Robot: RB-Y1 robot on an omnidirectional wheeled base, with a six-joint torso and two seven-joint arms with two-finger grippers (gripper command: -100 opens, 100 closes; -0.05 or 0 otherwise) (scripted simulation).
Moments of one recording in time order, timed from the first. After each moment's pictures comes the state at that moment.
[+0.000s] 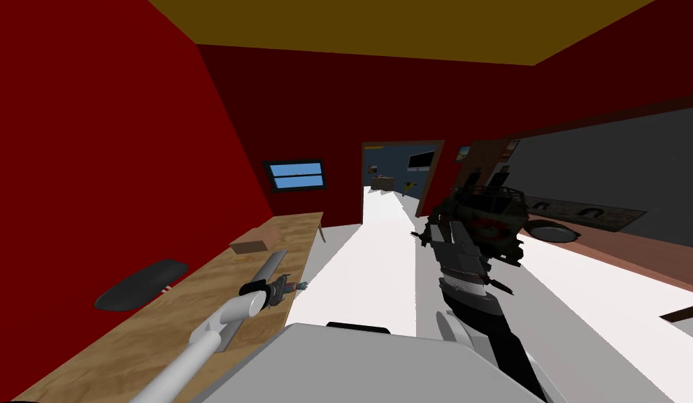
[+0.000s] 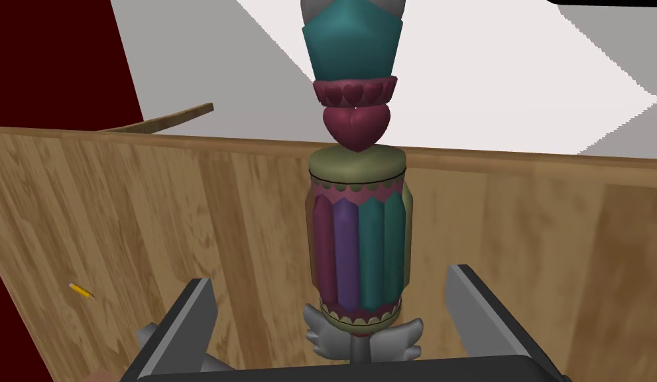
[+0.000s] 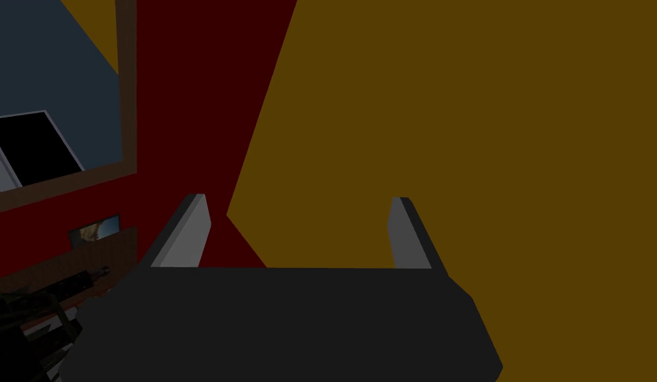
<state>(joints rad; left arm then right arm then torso) 0.25 0.71 -0.04 -1.40 0.82 0.60 -0.10 0.52 -0.01 -0.06 -2.27 0.01 -0.61 0.02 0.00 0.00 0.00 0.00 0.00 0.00</state>
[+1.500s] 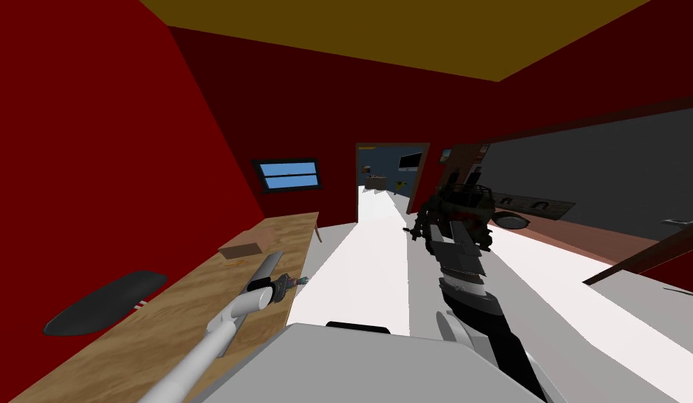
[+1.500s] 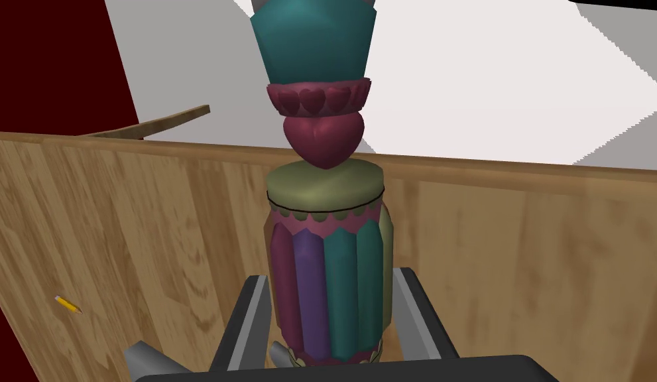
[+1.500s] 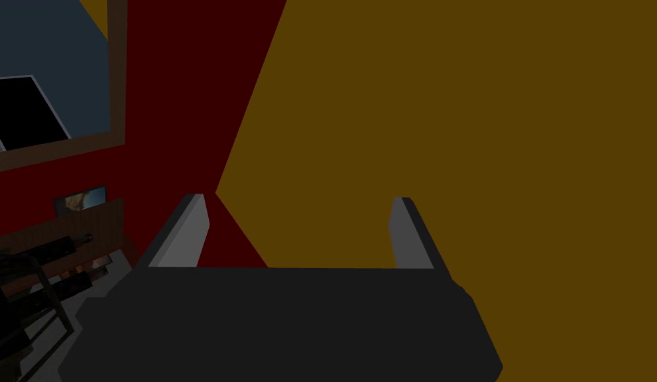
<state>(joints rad) 0.16 0.64 -0.03 -1.26 0.76 0.58 -0.07 0.52 -0.01 -0.06 -2.27 0.01 -0.61 0.02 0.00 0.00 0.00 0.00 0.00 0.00</state>
